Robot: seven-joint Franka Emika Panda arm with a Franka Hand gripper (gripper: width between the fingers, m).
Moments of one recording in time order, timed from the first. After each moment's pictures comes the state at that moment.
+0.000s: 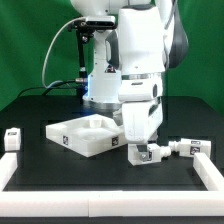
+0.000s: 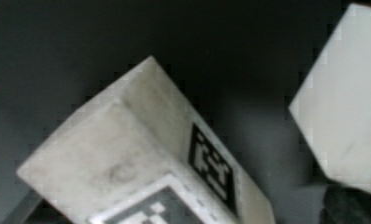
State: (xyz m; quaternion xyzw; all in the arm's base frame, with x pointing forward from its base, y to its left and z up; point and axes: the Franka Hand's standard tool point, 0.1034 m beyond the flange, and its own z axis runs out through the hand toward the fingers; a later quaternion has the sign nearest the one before) arm 0.479 0.057 0.009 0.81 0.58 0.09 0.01
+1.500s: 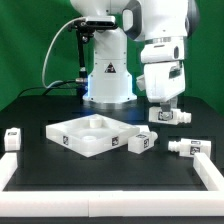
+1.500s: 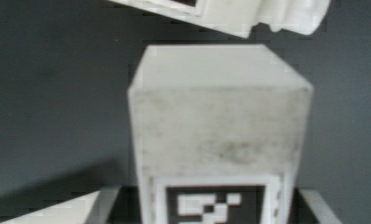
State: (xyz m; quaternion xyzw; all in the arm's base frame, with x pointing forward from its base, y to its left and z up) arm 0.429 0.110 0.073 0.84 0.54 0.09 0.01
